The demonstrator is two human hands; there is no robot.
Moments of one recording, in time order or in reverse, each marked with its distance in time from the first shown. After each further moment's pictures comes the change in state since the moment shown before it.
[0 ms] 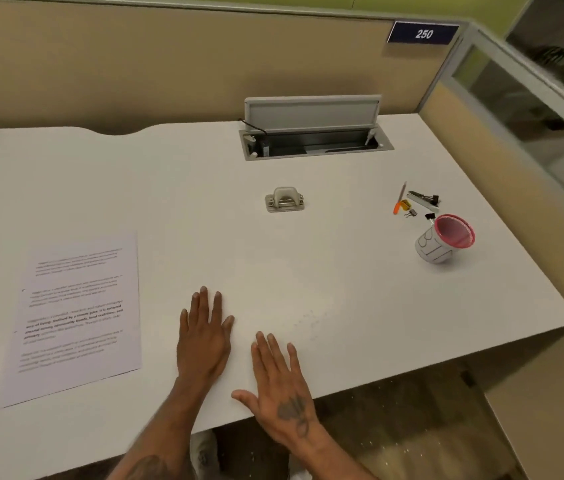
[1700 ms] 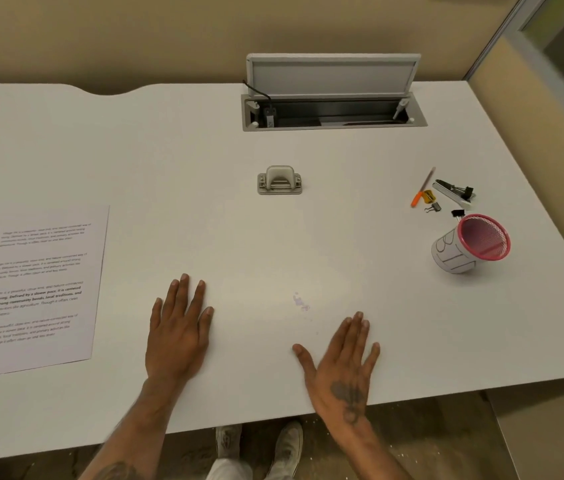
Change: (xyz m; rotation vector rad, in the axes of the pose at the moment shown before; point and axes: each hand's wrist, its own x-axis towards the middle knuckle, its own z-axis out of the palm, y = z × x) left_hand 0.009 0.032 0.020 0.000 0.034 -0.135; right_hand 0.008 0.150 0.001 0.145 0.046 0.534
